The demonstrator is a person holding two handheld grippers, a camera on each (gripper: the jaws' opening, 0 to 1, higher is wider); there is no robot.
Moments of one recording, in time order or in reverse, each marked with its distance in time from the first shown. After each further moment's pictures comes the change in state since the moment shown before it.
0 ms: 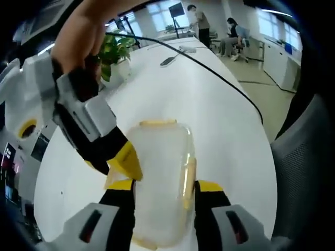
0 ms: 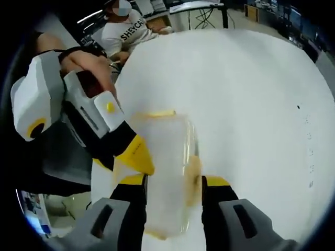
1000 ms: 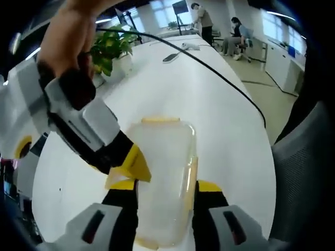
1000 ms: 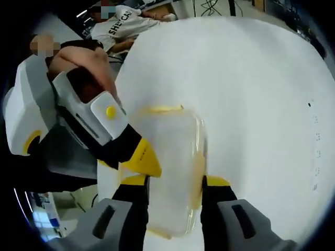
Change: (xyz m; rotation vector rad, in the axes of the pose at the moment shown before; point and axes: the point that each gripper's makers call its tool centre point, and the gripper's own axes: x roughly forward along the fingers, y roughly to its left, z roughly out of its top) left arm 0.003 0.003 -0.003 -0.030 0.046 -0.016; right arm 0.013 0.007 0.004 0.031 0.102 0.078
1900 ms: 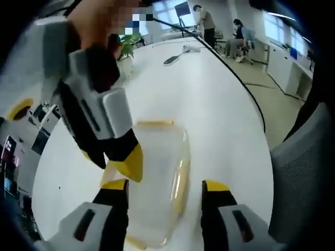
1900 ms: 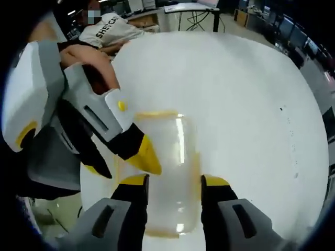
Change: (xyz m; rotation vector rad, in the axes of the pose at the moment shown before) left arm 0.000 -0.014 0.007 -0.030 -0.026 0.034; right arm -0.014 0.004 -0.007 0.013 -0.207 -0.320
